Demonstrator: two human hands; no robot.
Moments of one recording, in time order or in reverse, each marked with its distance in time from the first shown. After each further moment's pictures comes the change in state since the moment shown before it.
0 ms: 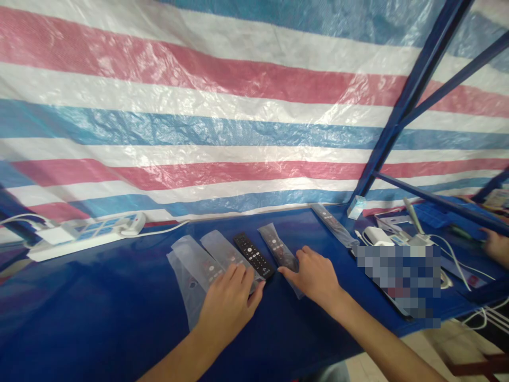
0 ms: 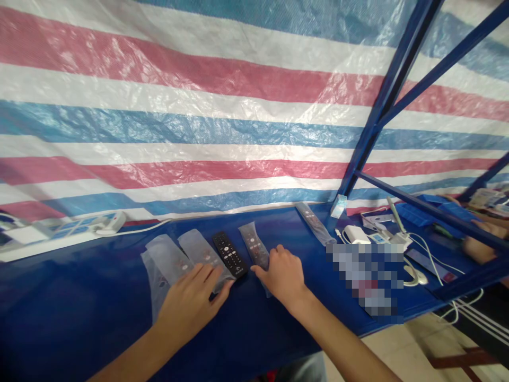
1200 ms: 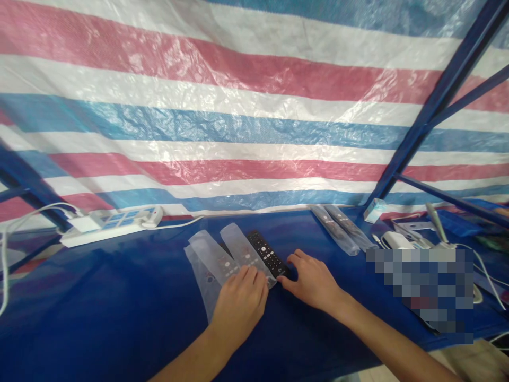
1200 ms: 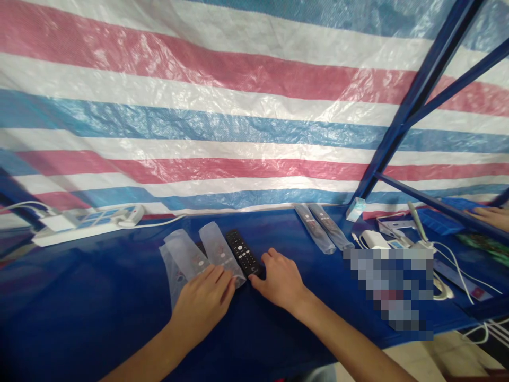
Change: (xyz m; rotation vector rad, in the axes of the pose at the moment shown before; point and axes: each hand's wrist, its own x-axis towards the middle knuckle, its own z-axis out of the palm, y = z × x) left_hand -0.011 -0.007 0.000 0.008 -0.033 0.013; right_hand 0.006 -0.031 0.008 0.146 -0.103 -0.225
